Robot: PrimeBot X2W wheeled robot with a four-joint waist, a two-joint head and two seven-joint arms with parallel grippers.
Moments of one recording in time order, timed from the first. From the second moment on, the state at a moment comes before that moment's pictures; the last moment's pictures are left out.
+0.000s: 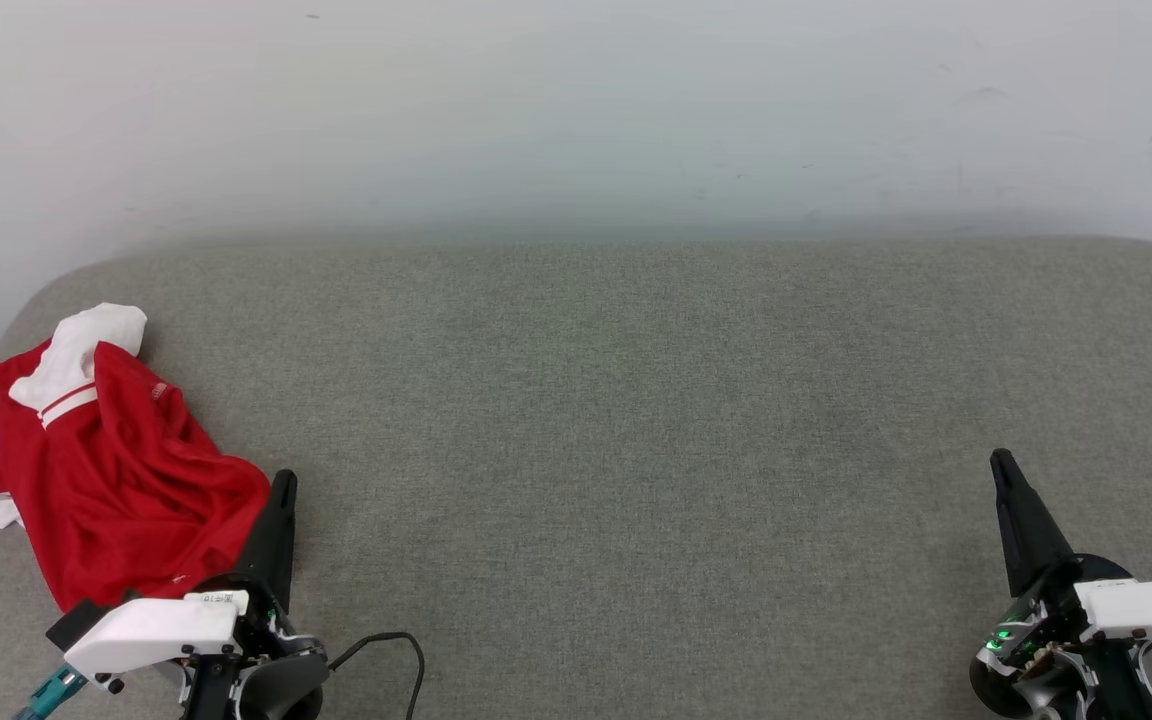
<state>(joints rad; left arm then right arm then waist) -0.11 0.05 0.11 0.25 -1.61 -0.13 0.11 -0.10 -0.05 -0.11 0.25 1.62 0.13 0.11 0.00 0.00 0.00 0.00</state>
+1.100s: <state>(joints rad) -0.08 0.05 0.05 0.21 -1.60 -0.13 0.06 -0.07 -0.05 -0.07 0.20 1.60 0.13 0.06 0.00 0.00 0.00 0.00</state>
